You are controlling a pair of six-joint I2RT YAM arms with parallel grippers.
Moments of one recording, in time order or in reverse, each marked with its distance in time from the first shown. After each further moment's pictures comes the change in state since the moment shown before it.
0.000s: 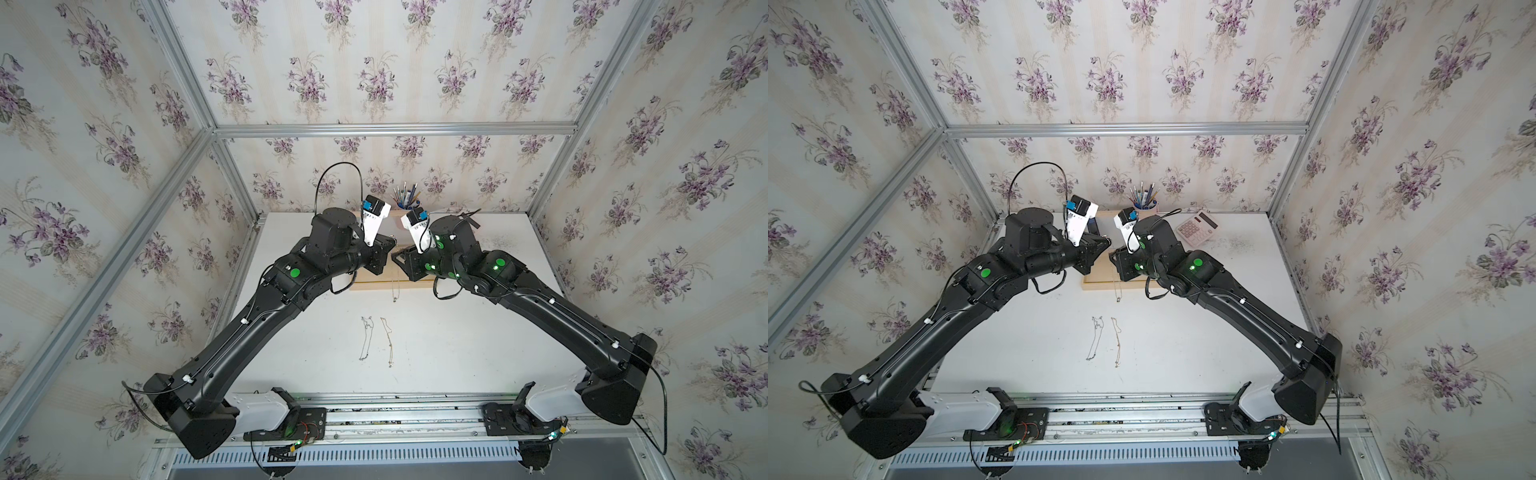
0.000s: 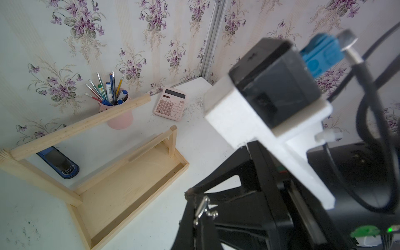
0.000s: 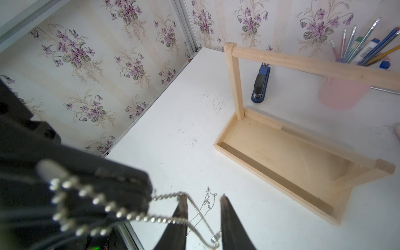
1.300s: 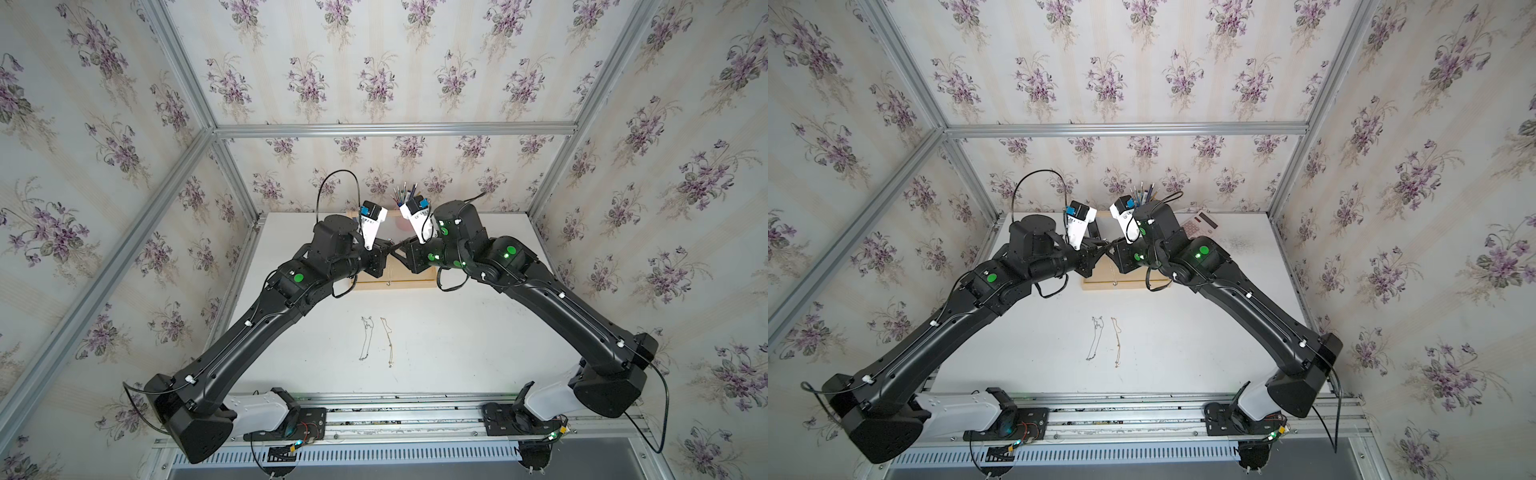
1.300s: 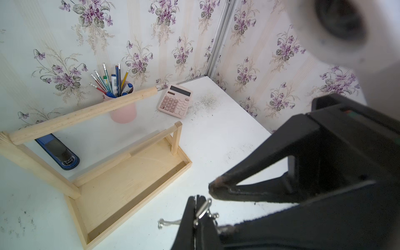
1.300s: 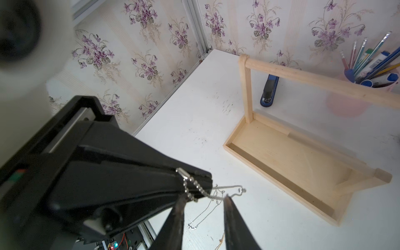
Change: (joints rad) left arm 0.002 -0.025 -0.092 0.063 -0.034 -0.044; right arm 0.002 0.047 0.198 -0.171 -0.067 -0.008
